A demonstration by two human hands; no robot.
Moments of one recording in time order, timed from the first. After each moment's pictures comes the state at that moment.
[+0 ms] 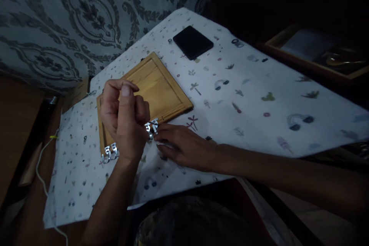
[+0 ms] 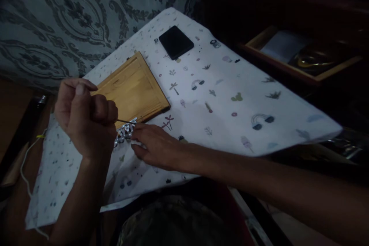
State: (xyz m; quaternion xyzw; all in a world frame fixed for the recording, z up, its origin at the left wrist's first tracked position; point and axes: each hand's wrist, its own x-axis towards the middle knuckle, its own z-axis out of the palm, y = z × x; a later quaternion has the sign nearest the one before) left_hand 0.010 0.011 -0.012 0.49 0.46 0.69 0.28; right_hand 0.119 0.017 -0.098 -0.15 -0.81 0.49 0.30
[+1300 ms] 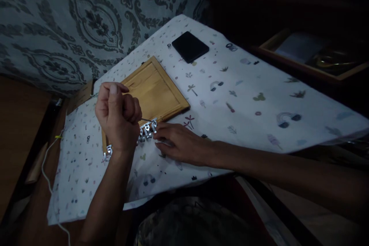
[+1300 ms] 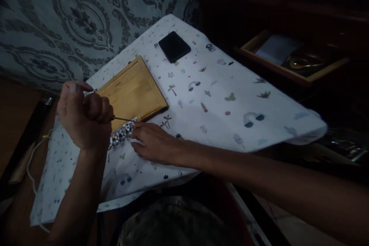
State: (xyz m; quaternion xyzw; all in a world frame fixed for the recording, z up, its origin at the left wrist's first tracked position) left_hand -0.004 0.011 -0.007 0.50 0.44 0.69 0.29; right_hand 0.115 0.019 -0.097 -0.17 -0.83 0.45 0.28
